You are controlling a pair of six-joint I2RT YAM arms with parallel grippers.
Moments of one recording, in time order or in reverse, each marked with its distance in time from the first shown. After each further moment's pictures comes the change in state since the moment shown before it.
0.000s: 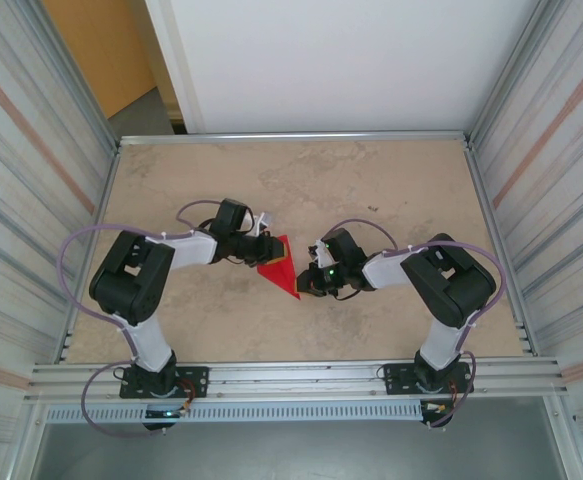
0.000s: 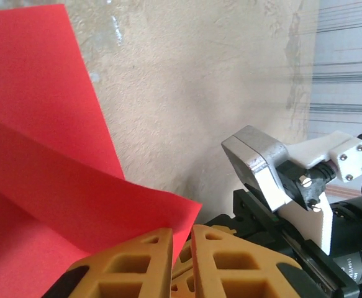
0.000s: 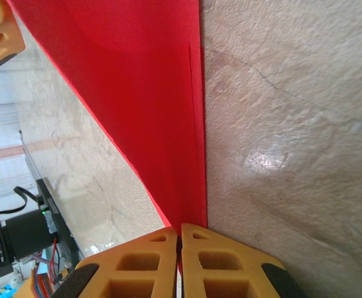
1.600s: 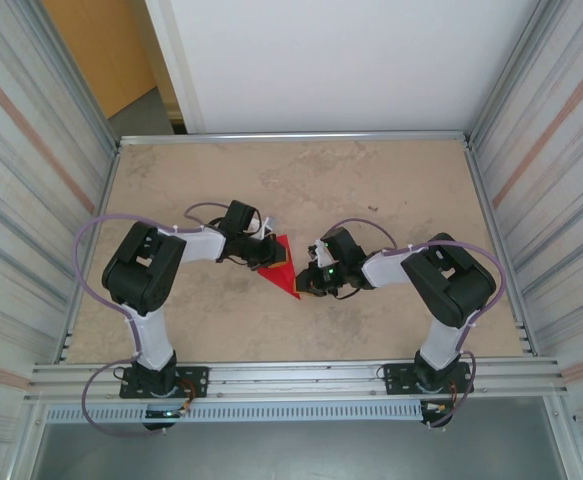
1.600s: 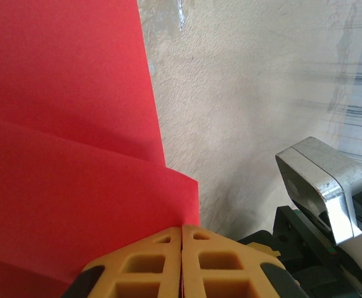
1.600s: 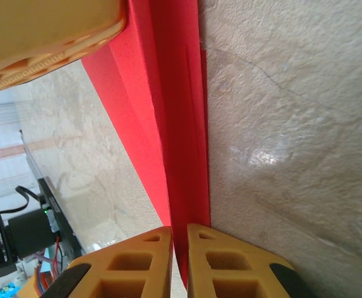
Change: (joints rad) left arm -0.020 0.093 0.070 -0.095 -0.056 0.001; right arm -0.005 -0.002 0.016 -0.034 -0.004 0.000
